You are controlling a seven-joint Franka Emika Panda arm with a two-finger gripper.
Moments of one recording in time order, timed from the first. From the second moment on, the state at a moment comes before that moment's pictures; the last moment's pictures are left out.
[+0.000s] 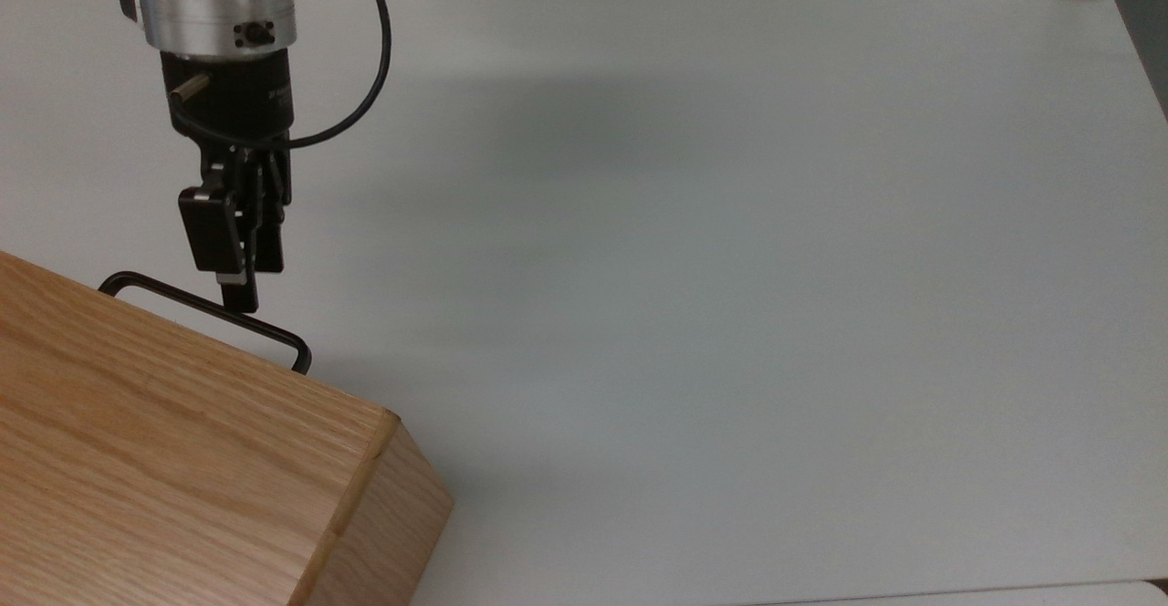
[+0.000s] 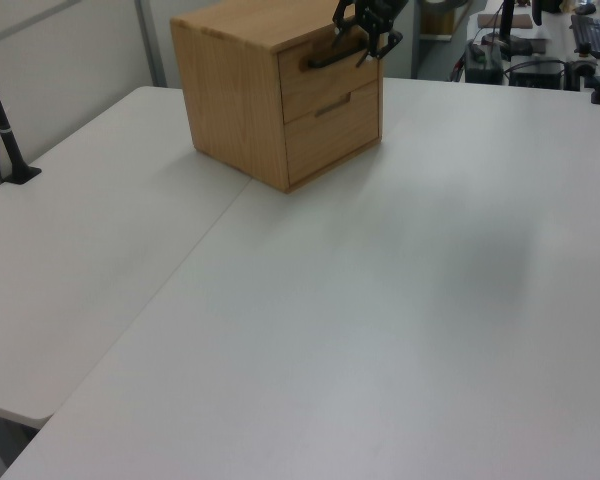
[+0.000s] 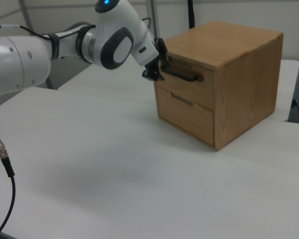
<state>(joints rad) -0.09 0.39 -0.08 -1.41 0.10 2.46 1.35</state>
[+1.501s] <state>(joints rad) -0.09 0.46 -0.09 -1.38 0.06 2.55 1.39</state>
